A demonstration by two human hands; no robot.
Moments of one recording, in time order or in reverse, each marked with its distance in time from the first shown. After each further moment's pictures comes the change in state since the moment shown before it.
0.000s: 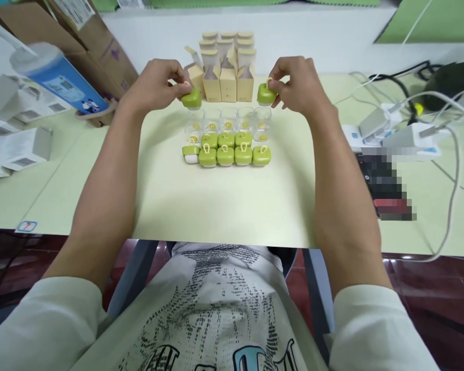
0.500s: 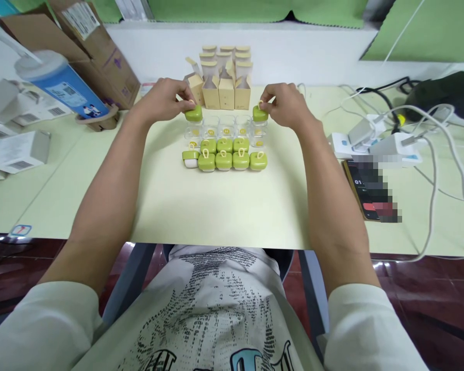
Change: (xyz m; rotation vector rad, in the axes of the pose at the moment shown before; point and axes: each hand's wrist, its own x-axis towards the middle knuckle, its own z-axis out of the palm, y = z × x) left_hand 0.000 0.000 0.007 0.004 -0.060 -0.016; right_hand 0.005 0.009 0.009 -0.240 -0.066 -0.042
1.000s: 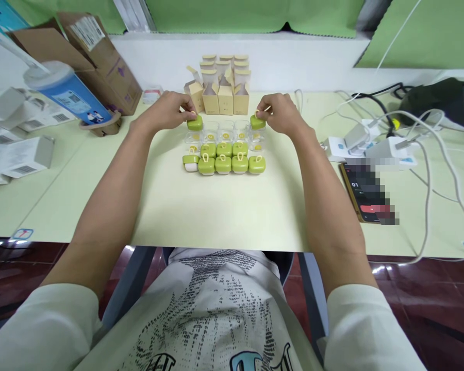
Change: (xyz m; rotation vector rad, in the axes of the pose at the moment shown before) left_hand 0.014 -0.040 0.013 -0.028 -0.029 0.042; right_hand 0.016 0.041 0.022 0.237 0.024 -0.087
